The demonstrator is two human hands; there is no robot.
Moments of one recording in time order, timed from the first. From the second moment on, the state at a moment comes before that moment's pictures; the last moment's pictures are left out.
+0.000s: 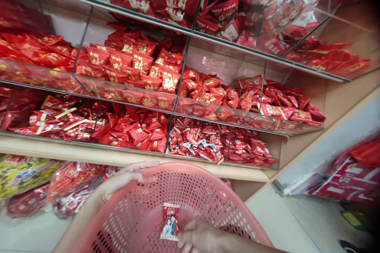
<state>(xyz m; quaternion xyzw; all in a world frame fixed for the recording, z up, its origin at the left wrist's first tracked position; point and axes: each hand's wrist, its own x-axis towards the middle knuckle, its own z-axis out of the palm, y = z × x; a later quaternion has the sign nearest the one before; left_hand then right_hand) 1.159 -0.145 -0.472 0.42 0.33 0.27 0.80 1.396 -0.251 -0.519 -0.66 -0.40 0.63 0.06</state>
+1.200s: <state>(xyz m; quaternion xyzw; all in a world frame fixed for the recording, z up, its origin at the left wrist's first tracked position) 1.163 -0.143 -0.471 0.45 0.34 0.26 0.78 1.434 -0.176 -0.391 -0.54 -0.74 -0.15 0.38</state>
